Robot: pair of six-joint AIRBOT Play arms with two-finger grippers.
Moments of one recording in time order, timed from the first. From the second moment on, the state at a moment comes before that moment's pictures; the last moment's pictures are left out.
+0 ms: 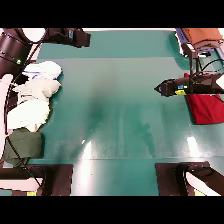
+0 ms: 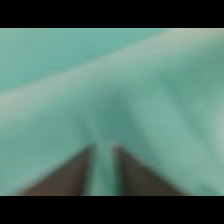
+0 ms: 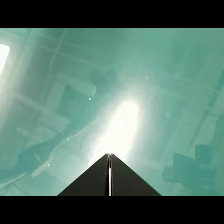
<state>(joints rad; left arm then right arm) -0.37 -1.48 1.88 1.54 -0.91 -1.54 0.14 -0.96 1.06 -1.07 1.08 1.38</state>
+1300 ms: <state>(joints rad) 0.02 -1.81 2.07 1.74 -0.93 -1.72 0.14 -0.90 1.12 -1.06 1.02 1.40</state>
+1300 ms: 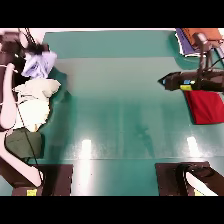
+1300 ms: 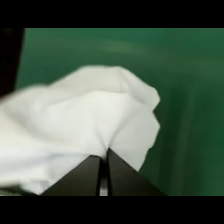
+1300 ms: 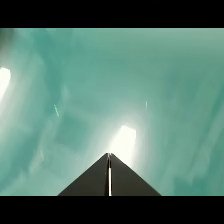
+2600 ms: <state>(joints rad) -0.45 -1.43 1.76 1.46 -1.08 -1.59 0.04 -1.02 1.76 -1.07 1.26 1.41</state>
